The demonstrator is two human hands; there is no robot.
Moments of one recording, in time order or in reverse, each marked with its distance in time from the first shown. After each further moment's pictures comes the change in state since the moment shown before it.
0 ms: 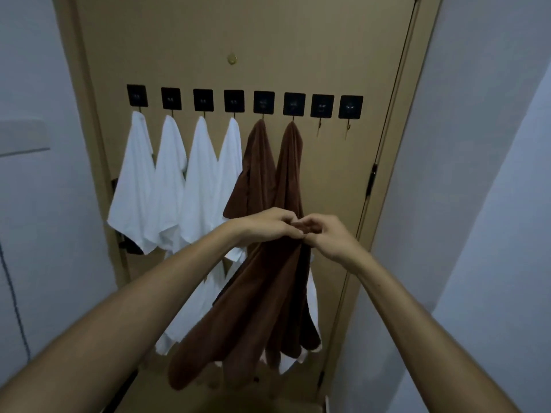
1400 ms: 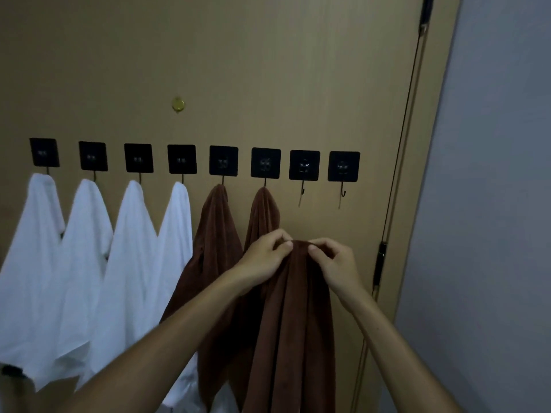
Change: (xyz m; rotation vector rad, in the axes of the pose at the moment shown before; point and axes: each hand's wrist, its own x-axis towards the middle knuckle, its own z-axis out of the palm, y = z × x) left_hand 0.261 -0.025 -0.080 -0.051 0.409 0.218; right_hand 0.251 0.101 -0.081 0.203 0.422 -0.135
